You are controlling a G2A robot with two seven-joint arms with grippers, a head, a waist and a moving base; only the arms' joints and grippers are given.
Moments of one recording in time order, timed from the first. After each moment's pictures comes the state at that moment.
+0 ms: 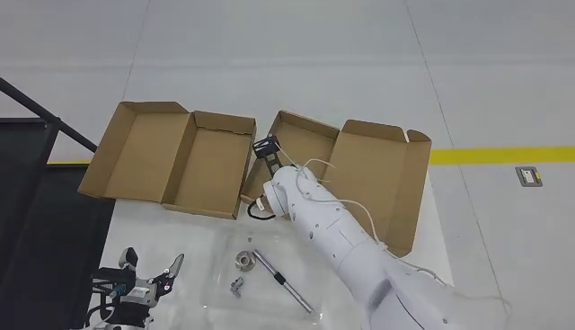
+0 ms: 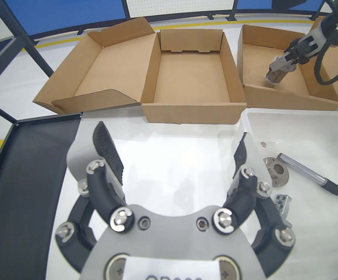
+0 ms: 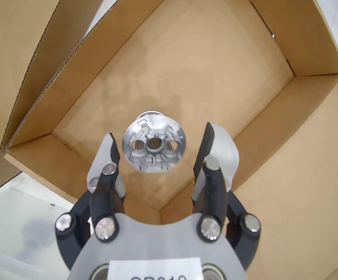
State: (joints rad) left arm 1.82 -1.17 -1.67 -1.84 1.27 -0.03 0.26; right arm -0.15 -1.92 0.55 -0.26 -0.94 0.27 0.62
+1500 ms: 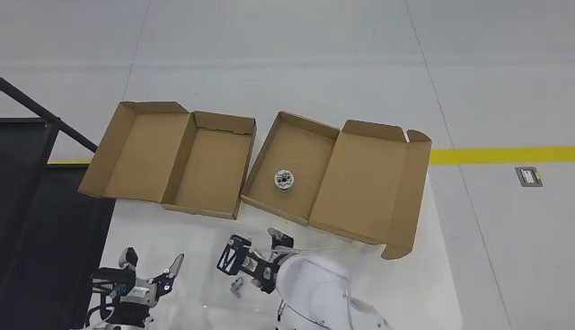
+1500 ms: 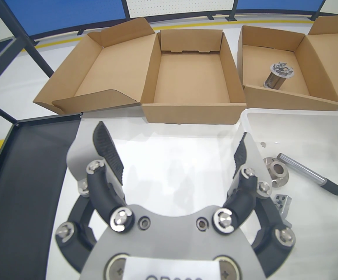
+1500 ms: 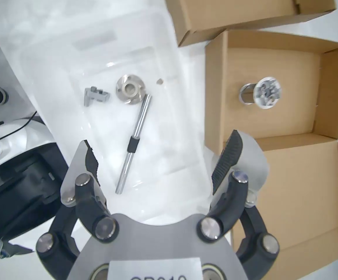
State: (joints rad) left arm 1.82 -1.17 -1.67 -1.84 1.27 -0.03 0.26; right arm -0.96 -1.56 0.77 -1.76 -1.54 -0.34 1.30
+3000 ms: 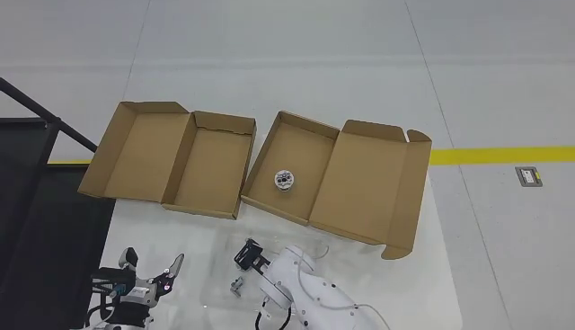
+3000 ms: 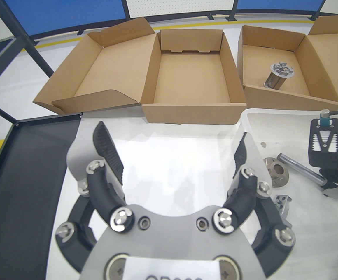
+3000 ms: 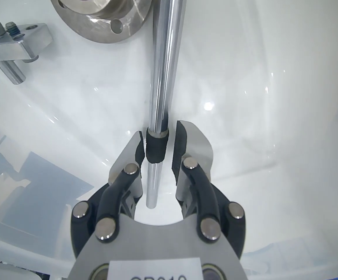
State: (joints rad) left arm 1.82 -1.17 -1.67 -1.84 1.27 -0.03 0.26; right arm -0.79 -1.69 0.70 -1.13 -1.42 -0.05 1.29
